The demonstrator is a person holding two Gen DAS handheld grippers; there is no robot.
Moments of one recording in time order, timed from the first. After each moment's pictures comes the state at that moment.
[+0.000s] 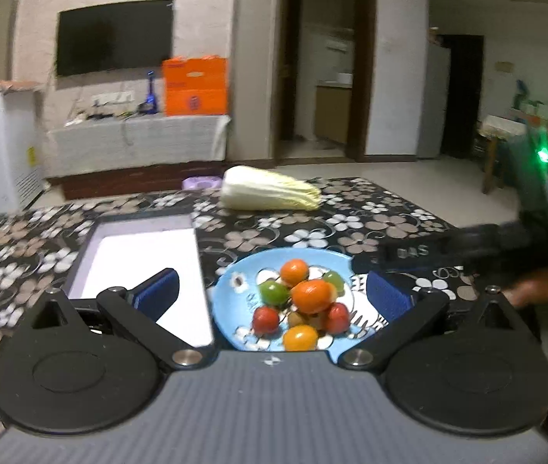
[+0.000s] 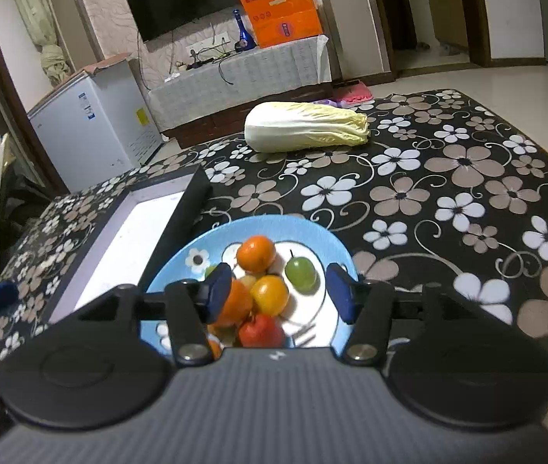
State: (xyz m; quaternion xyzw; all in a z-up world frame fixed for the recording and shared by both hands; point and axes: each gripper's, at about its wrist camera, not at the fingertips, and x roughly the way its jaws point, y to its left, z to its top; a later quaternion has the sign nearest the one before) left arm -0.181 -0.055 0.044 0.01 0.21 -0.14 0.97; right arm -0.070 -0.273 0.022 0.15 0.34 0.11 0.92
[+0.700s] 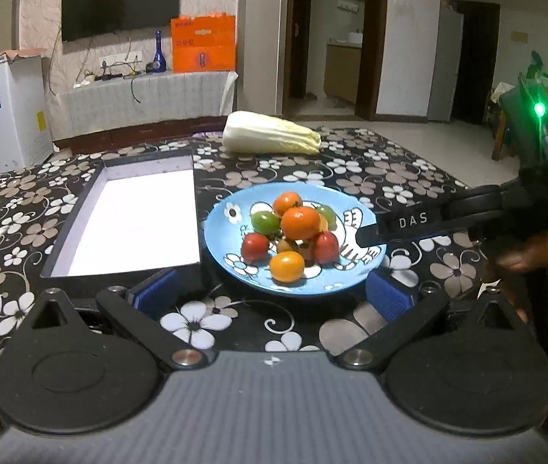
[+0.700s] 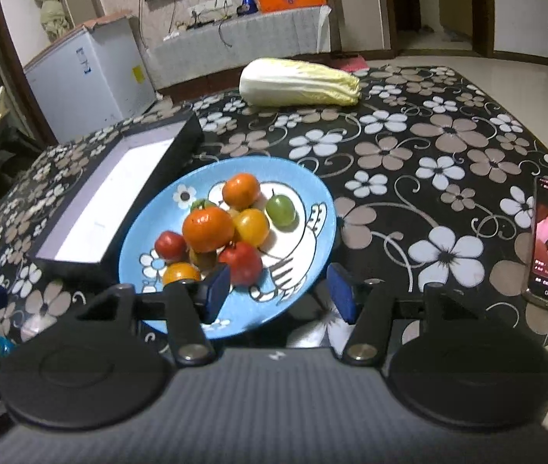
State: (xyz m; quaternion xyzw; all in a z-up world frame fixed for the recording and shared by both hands) left arm -0.205 -0.075 0.017 0.02 0.27 -0.13 0.95; right arm -0.093 -0.273 0.009 0.11 0.39 0.11 0.91
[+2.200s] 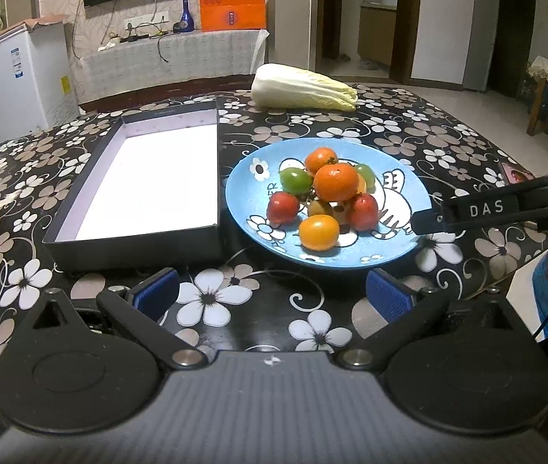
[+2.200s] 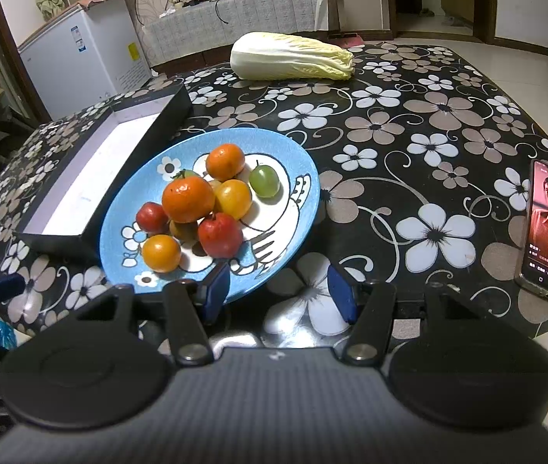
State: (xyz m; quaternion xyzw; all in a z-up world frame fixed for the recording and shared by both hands) left arm -0.171 -0.079 -0.009 0.03 0.34 -0.07 0.94; right arm -0.092 -0.280 -0.003 0.09 0.42 0.11 0.90
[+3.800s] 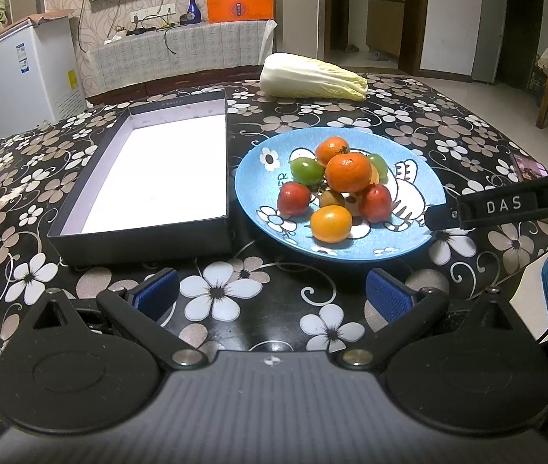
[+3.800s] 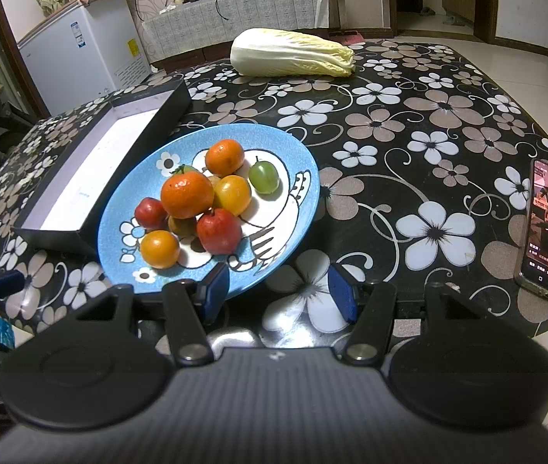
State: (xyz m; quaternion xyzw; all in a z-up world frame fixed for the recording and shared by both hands) left arm -0.165 -0.079 -0.014 0.04 0.35 -0.06 0.93; right arm -0.093 -0.280 -0.005 0.09 0.42 0.11 0.89
